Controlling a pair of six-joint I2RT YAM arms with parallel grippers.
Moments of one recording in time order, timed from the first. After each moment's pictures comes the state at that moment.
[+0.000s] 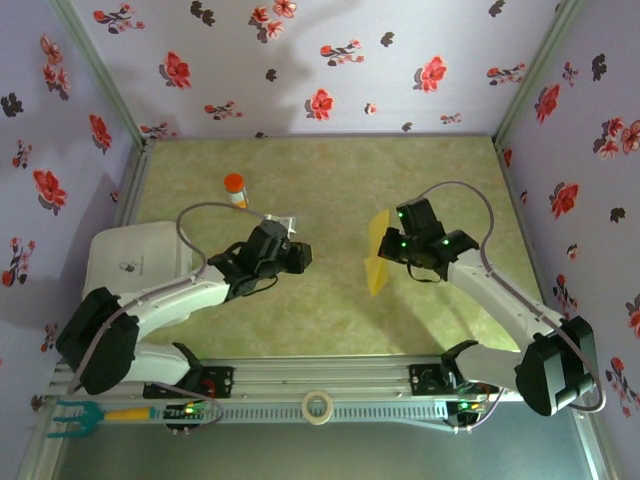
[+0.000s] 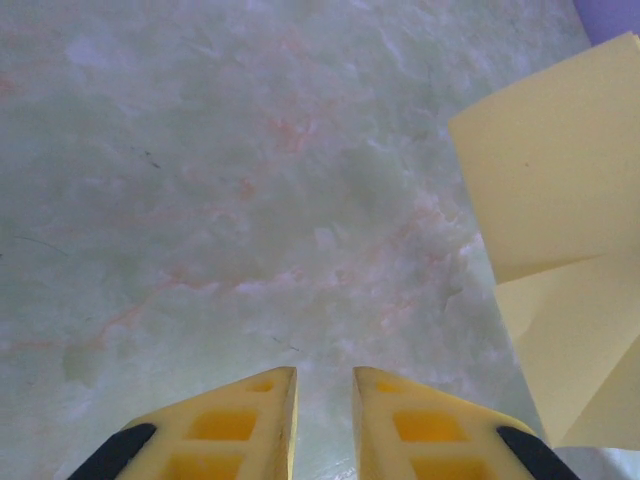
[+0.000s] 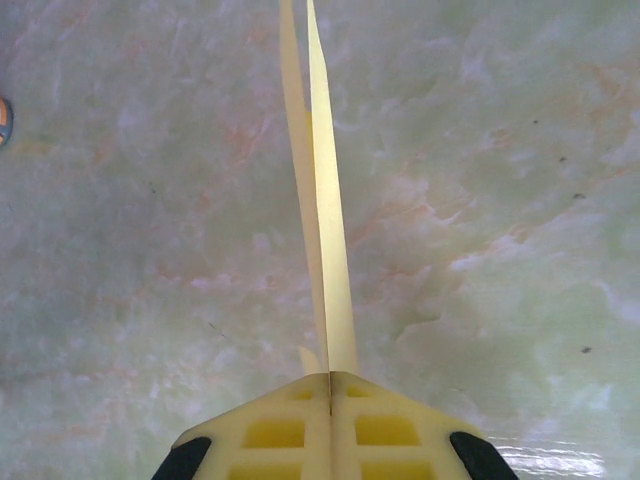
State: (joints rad) left arm -0.82 1.32 0.74 -0.07 -0.02 -0.68; right arm 0.50 1.19 0.90 -0.65 -0.05 0.69
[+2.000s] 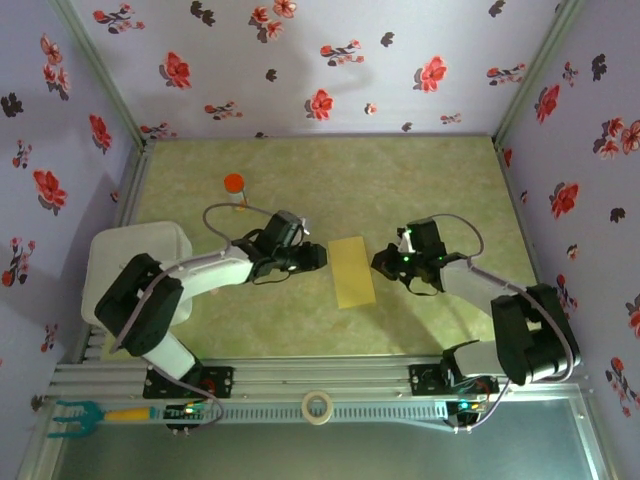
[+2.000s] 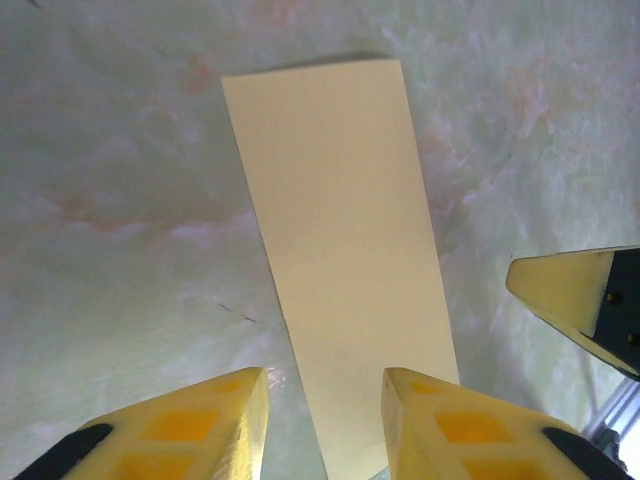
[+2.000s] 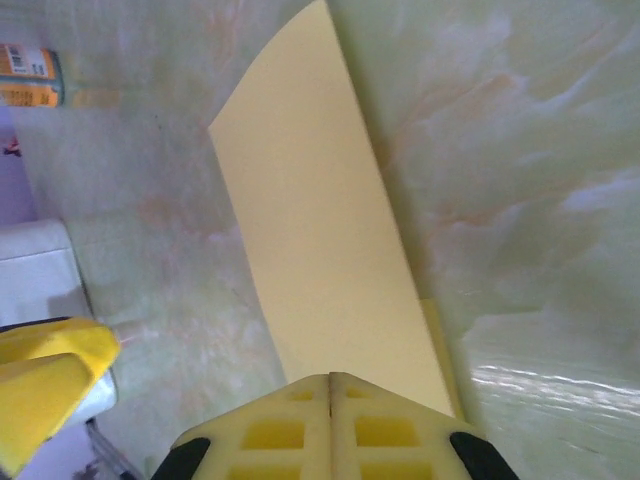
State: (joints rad) left arm -0.76 1.60 0.88 -0.09 0.27 -0.81; right arm 0.33 1.36 0.56 -0.11 -0.54 0.83
